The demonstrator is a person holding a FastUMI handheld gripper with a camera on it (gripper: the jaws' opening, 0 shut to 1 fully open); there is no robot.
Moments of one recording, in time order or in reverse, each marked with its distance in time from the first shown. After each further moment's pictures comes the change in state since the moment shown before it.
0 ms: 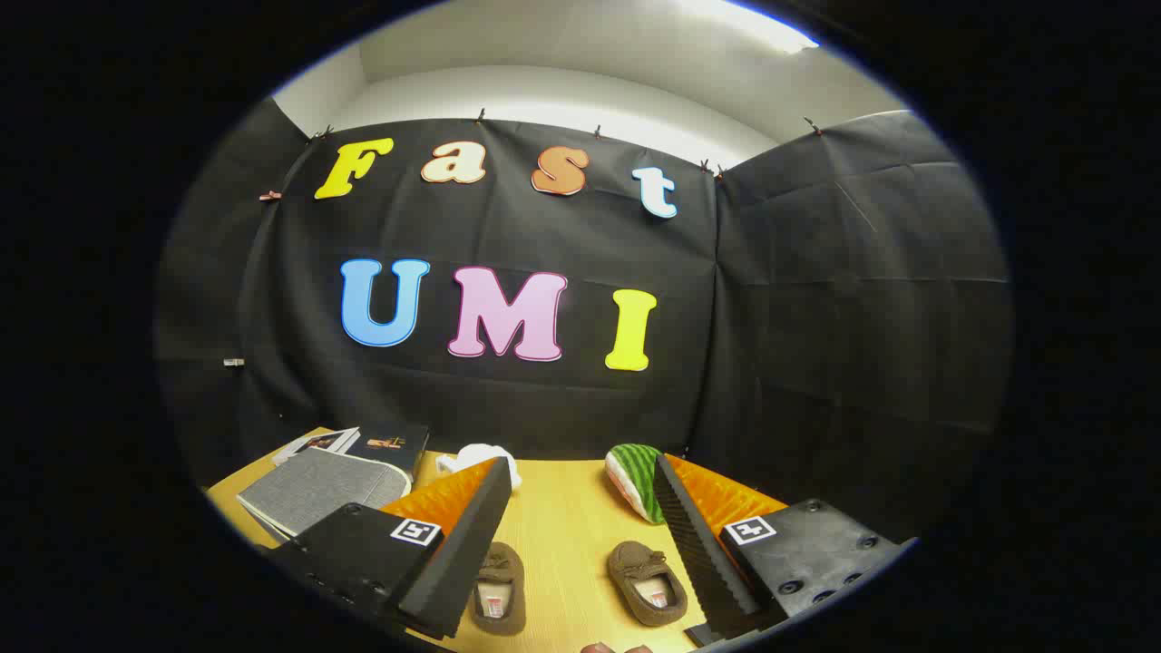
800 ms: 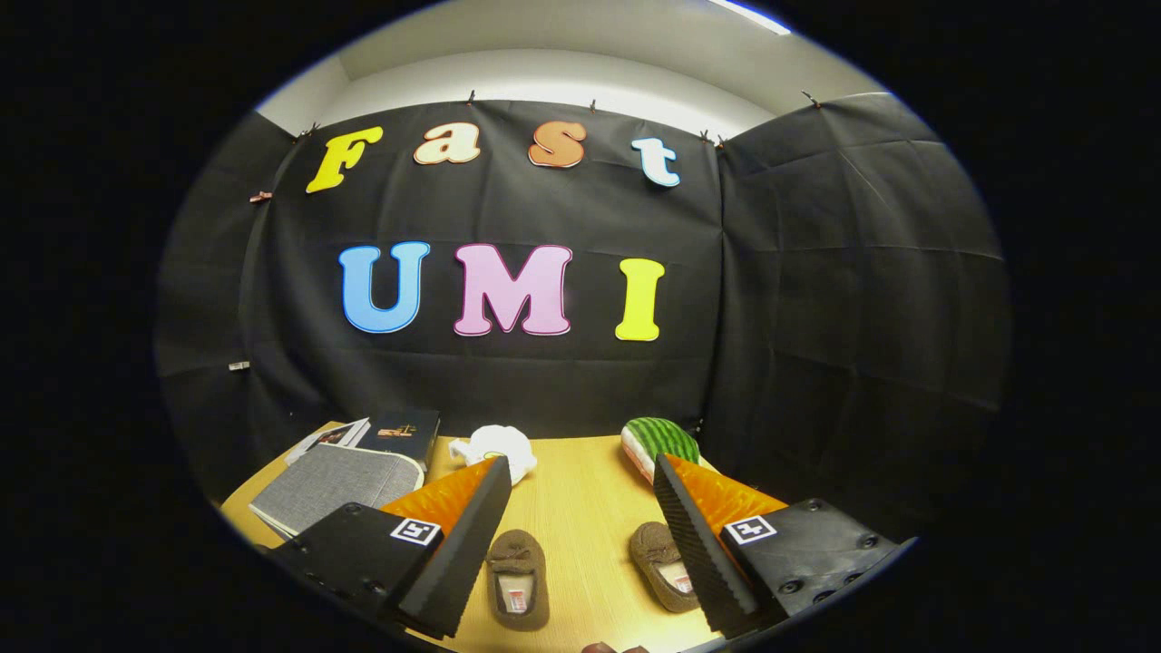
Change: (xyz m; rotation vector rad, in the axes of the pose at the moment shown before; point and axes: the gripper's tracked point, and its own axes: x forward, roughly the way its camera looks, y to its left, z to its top) arm 0.017 0.017 -0.021 0.036 0.089 0.030
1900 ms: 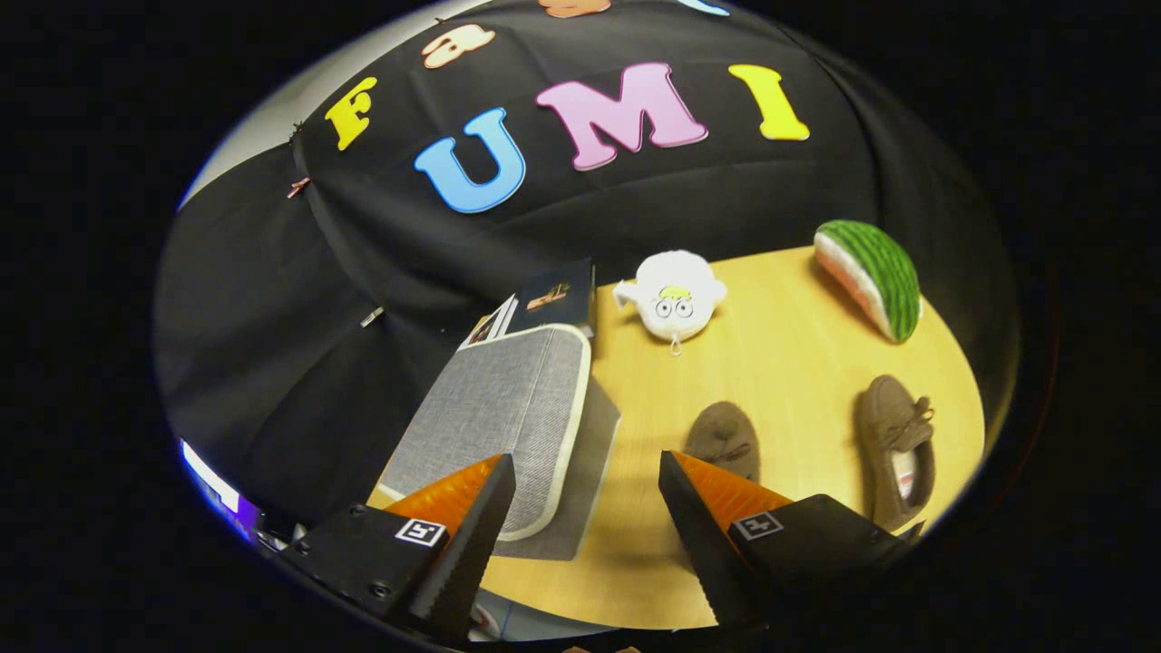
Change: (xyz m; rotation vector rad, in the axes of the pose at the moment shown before) arm 0.022 0.175 -0.145 0.325 0.681 0.565
